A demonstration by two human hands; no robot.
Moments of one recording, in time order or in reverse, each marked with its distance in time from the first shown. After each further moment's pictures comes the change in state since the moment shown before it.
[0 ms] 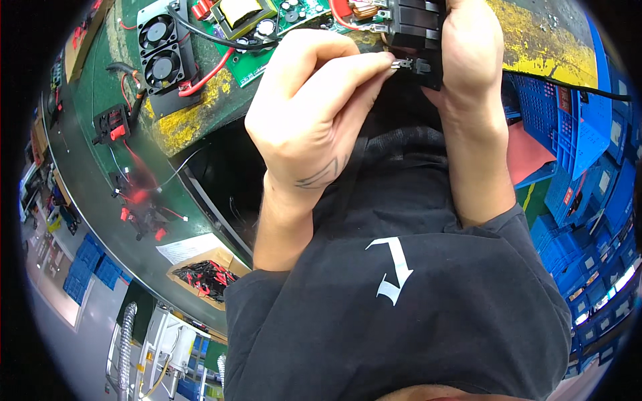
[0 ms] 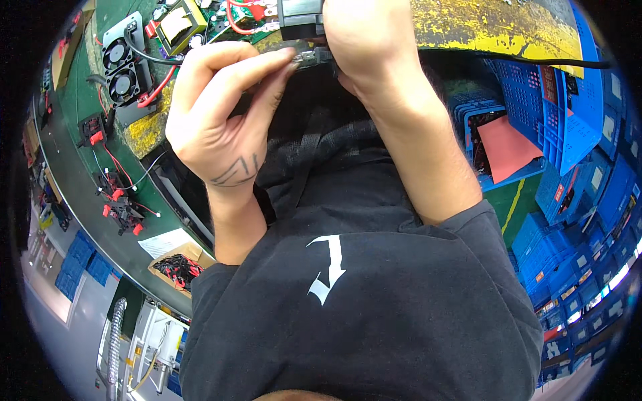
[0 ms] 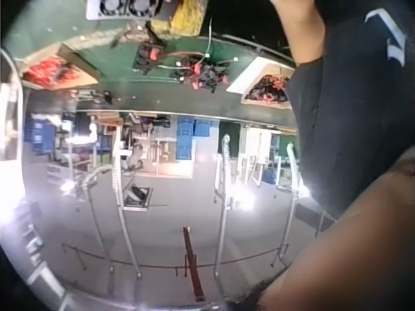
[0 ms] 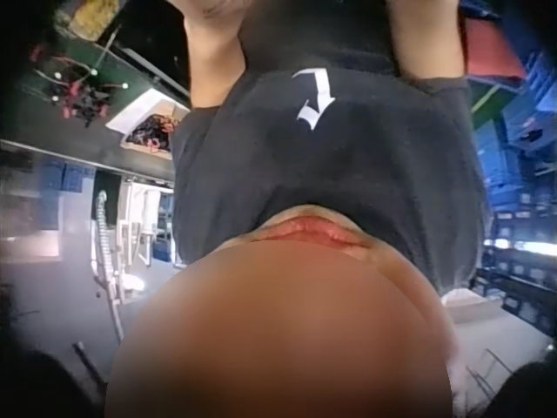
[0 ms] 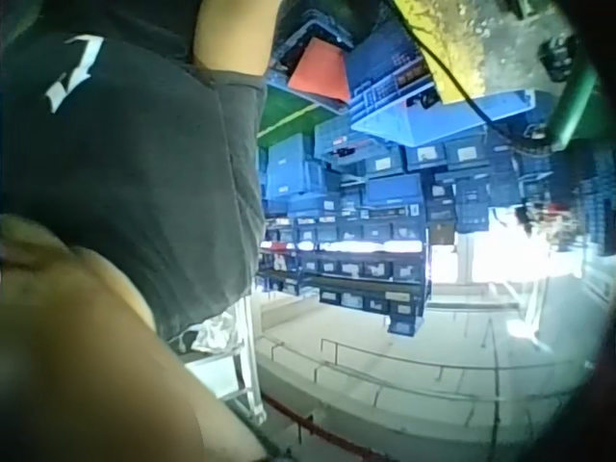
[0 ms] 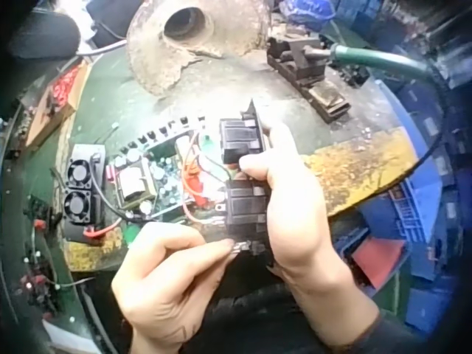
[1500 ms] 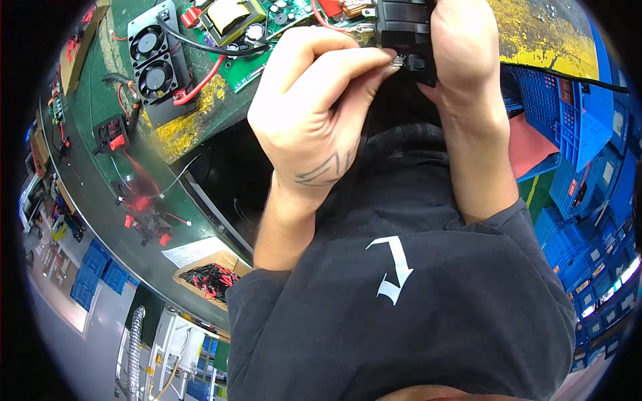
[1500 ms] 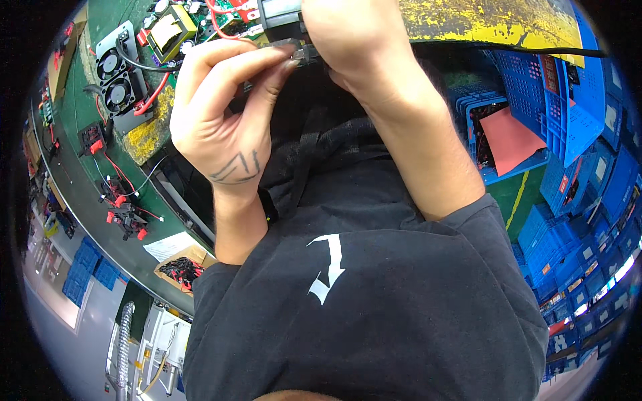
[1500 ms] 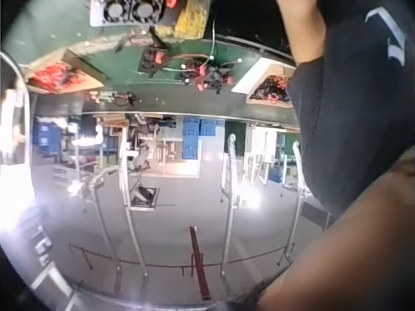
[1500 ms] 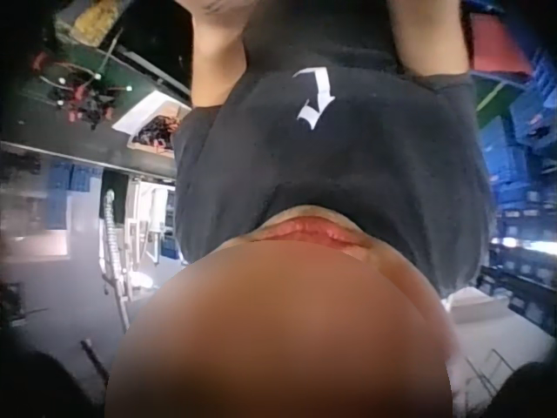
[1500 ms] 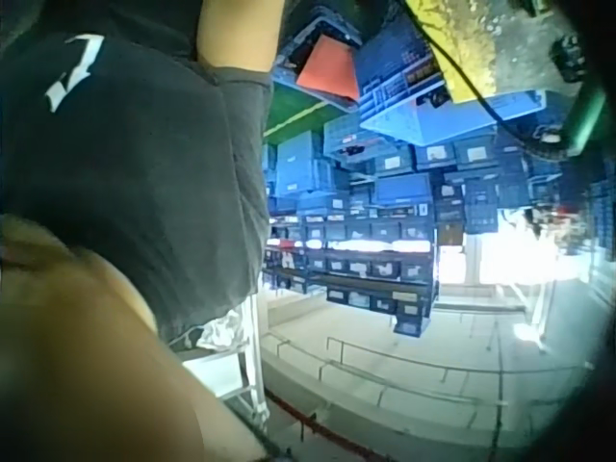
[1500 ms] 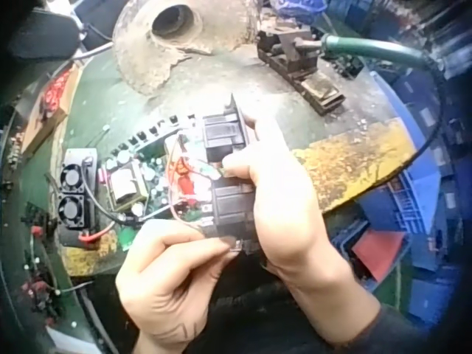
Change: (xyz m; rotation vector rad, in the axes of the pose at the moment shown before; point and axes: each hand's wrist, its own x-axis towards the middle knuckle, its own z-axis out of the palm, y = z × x) left_hand -0.002 0.002 0.009 -0.091 -0.011 -0.065; right_hand 0.002 0.011 -0.018 -0.220 -0.121 -0.228
